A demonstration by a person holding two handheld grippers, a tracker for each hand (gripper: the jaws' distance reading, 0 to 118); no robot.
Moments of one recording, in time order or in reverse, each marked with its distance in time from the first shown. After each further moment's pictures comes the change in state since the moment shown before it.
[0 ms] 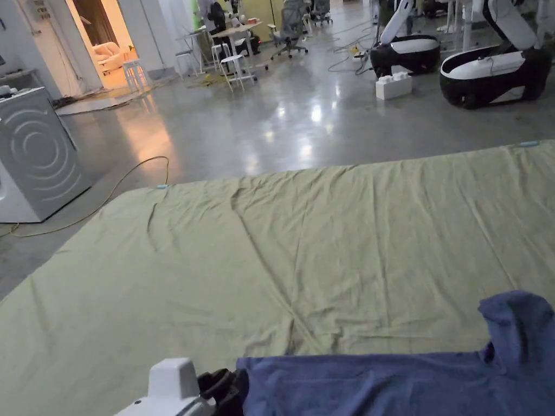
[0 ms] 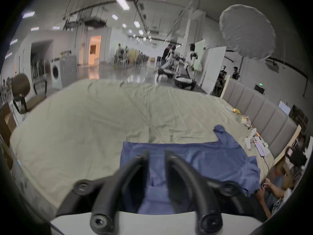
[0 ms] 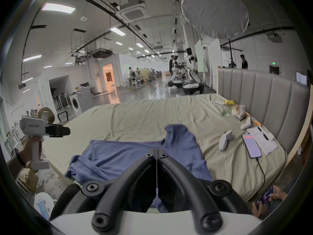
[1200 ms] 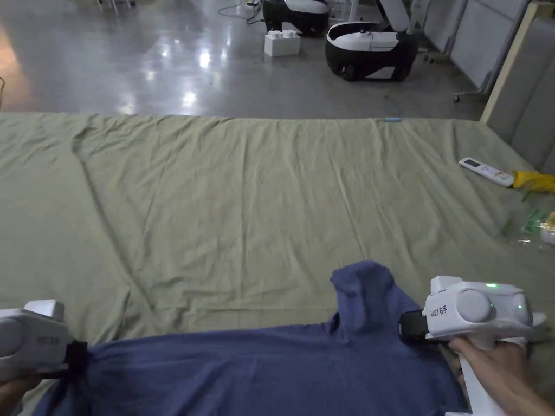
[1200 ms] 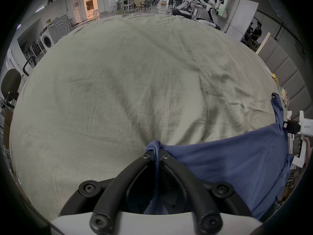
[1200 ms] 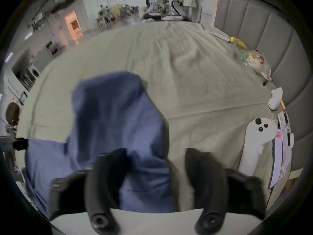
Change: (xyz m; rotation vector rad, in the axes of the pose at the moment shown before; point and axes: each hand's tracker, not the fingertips) left arm -0.029 0.001 -0.227 -0.522 0.139 -0.037; right arm 0.144 0.010 -0.369 -0.694 -0.232 -0.020
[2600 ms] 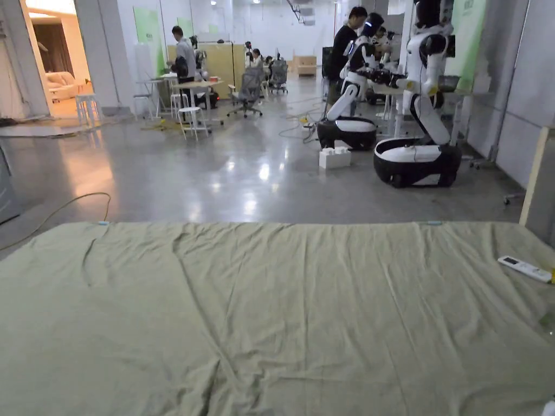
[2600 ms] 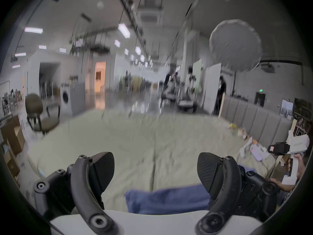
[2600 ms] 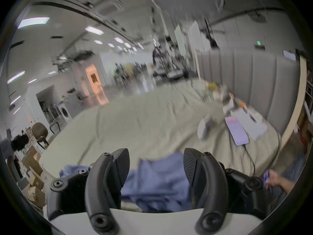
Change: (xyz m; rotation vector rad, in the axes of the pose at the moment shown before) left arm 0.030 -0.241 0.381 0.969 -0.040 -0.058; right arm 0.007 -0.252 0.321 0.729 0.221 -0.110
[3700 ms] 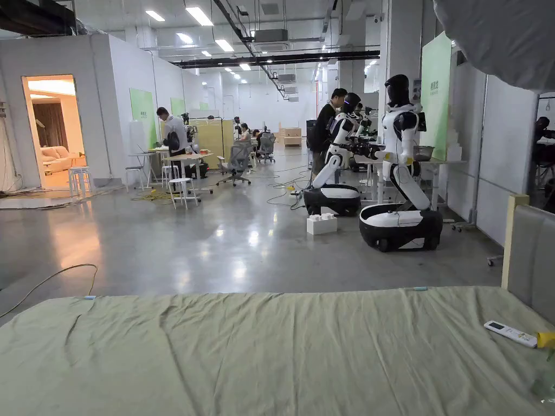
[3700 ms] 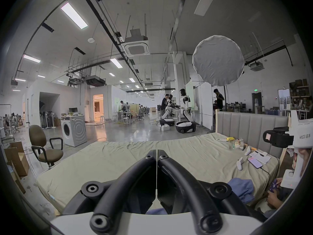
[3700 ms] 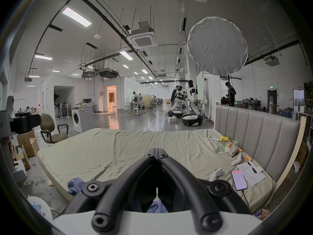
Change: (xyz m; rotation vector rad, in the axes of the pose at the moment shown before) left arm 0.061 0.027 0.047 0.111 0.014 -0.116; right arm -0.092 0.032 0.056 0.290 0.062 0.226
